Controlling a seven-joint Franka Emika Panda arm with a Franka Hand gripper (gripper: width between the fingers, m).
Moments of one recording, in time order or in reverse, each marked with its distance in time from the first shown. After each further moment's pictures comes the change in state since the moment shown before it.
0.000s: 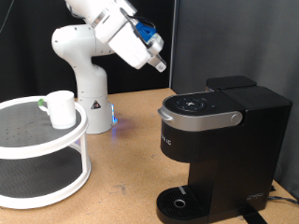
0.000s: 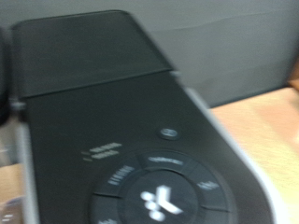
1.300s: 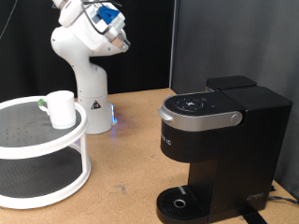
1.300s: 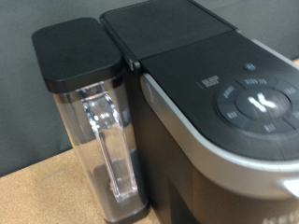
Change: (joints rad) arm -0.192 -0.296 -0.035 -0.142 -0.209 -0.287 0.201
